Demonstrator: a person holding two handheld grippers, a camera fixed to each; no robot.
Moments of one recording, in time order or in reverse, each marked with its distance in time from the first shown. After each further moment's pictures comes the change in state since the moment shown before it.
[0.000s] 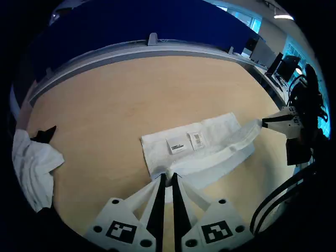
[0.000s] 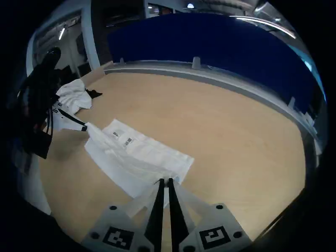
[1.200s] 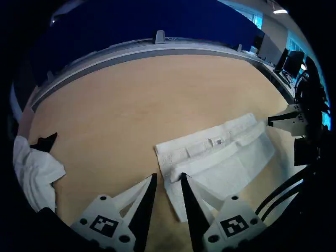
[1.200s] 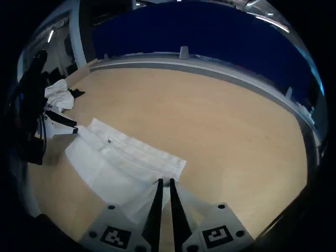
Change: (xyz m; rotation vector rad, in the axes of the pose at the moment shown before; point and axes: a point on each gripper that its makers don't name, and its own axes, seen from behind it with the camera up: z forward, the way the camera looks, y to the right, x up) left arm 0.007 -0.034 0.039 0.075 0.022 0.032; right arm -0.005 0.020 0.040 -0.086 -0.029 0.054
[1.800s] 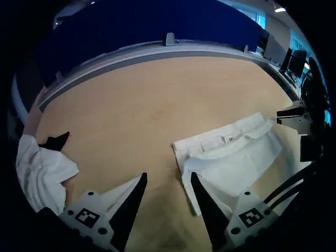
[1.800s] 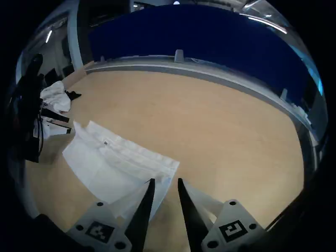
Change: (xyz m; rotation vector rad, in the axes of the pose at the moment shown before) left arm -0.003 -0.030 -0.015 0.070 0.013 0.001; right arm 0.003 0.009 -0.007 -0.040 0.017 0.002
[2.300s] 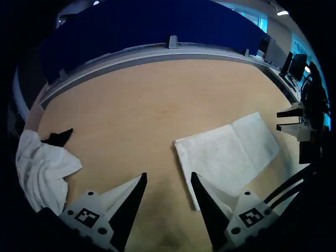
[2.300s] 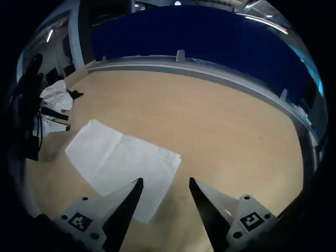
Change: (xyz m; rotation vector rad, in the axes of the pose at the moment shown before) left arm -0.005 -0.002 -0.015 -0.003 0.012 -0.025; right arm -0.005 -0.005 -0.009 0.007 -0.004 -0.007
